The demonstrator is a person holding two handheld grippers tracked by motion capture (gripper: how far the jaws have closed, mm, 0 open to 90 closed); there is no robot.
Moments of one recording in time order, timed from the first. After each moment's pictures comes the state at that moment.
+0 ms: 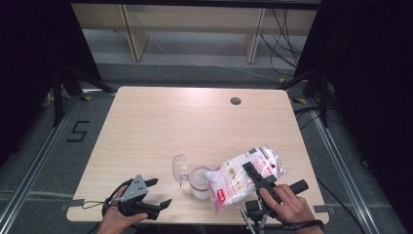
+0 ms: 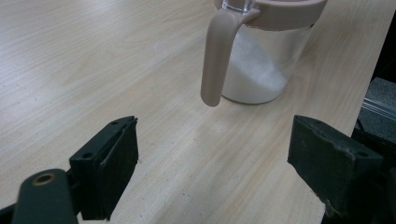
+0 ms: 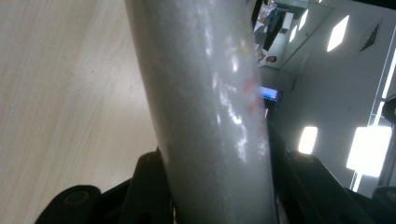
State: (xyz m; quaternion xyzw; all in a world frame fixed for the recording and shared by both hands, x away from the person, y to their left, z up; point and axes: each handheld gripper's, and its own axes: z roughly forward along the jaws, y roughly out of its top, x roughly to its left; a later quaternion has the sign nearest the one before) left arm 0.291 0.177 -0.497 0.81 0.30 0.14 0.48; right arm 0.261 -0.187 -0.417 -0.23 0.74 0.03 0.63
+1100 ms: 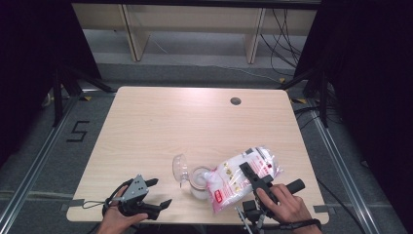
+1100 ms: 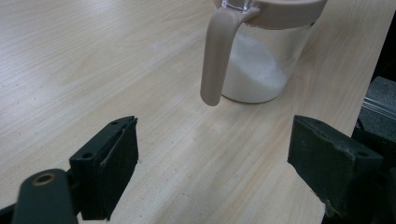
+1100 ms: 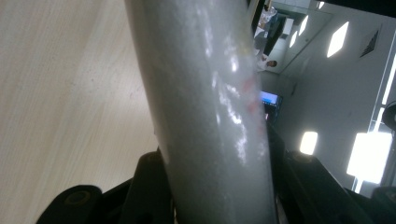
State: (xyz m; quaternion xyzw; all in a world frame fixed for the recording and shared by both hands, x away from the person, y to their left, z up) left arm 0.291 0.177 -0.498 0.81 0.30 0.14 0.48; right arm 0.262 -0.183 -0.418 -0.23 0.74 0.04 0.63
